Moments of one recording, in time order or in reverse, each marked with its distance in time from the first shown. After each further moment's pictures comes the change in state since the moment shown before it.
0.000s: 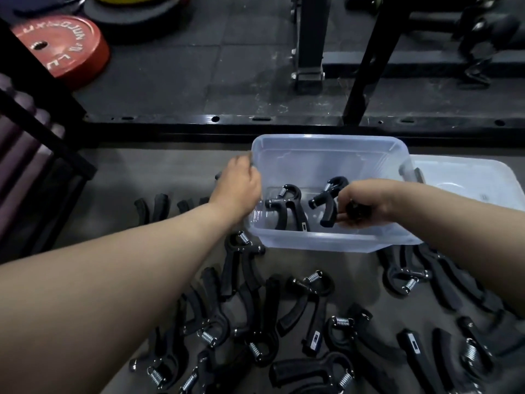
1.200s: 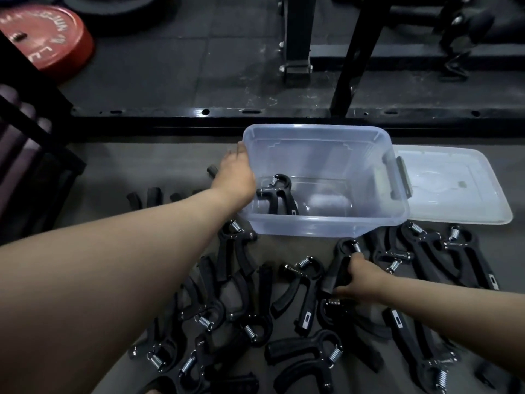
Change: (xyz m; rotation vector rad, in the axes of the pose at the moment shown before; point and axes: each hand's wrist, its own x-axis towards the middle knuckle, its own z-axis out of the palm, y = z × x) left_hand 0.001 0.010 0.006 0.206 -0.089 0.002; right_hand -0.007 0.168 0.029 -0.882 0.236 0.030
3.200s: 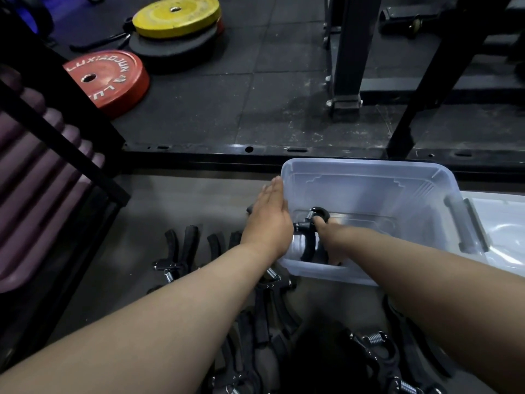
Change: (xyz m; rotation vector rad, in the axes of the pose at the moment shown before) left_hand 0.028 -0.035 0.005 -0.257 0.130 0.055; right_hand 0.119 -0.197 -0.091 -0.331 0.095 -0.320
